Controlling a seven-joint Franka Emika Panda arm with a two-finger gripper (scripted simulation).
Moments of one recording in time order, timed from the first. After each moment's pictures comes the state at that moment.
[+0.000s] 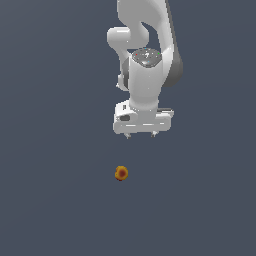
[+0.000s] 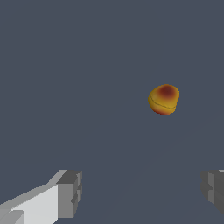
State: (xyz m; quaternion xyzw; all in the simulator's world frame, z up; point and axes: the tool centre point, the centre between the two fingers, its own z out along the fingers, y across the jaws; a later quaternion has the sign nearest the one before) arm 0.011 0.050 0.192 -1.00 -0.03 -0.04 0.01
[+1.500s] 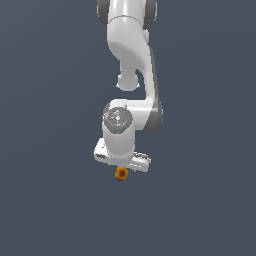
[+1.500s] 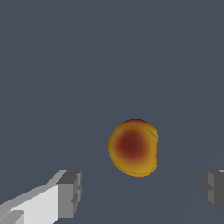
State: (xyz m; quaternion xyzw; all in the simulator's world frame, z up) arm 0.096 -0.023 0.094 -0.99 0.11 0.00 0.00
